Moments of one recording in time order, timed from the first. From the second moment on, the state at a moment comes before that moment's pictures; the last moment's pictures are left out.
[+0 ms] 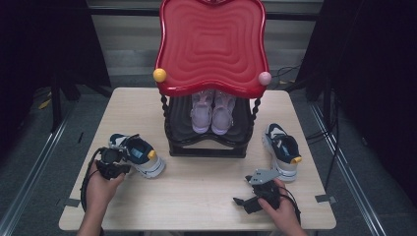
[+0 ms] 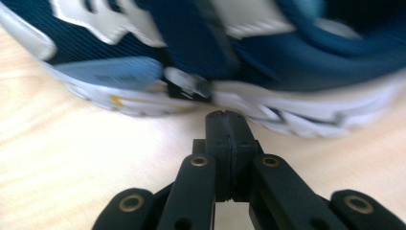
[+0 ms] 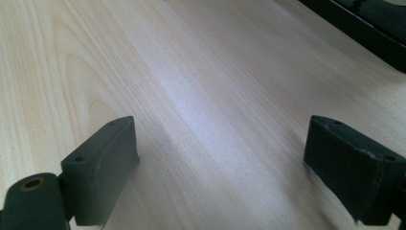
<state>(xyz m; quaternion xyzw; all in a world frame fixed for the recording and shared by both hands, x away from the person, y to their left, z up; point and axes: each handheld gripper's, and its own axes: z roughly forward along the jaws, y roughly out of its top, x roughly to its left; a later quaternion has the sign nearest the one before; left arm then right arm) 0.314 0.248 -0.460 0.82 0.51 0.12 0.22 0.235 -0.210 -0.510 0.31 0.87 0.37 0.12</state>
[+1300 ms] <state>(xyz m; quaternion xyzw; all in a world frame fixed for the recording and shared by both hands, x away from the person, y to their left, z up) 0.331 0.198 -0.411 0.86 0.44 0.11 0.24 0.235 -0.210 -0.510 0.31 0.87 0.37 0.12</state>
